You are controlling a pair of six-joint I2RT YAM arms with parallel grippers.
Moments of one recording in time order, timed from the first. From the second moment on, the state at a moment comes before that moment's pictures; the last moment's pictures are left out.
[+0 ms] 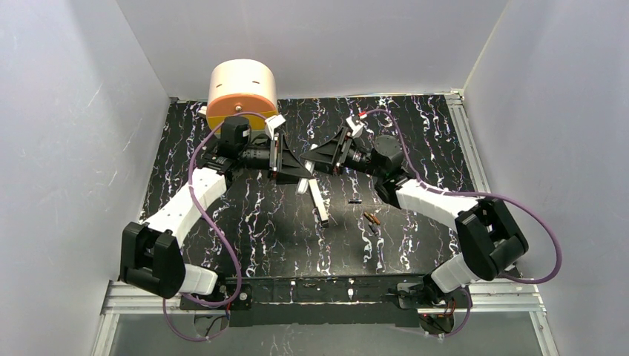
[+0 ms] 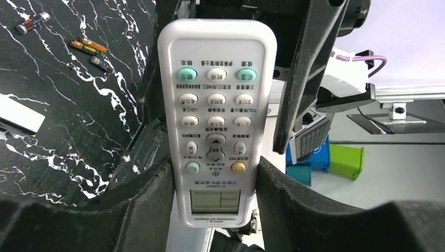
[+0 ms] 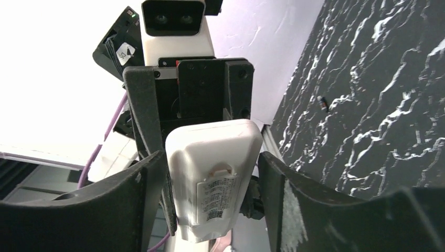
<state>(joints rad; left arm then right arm) -0.33 1.37 1.05 -0.23 1.15 -0.79 0.63 1.49 0.85 0.72 -0.62 1.32</state>
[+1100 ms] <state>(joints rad) -0.51 1.03 0.69 -0.06 0.37 -0.44 0.67 1.57 0.98 0.07 -0.36 1.65</state>
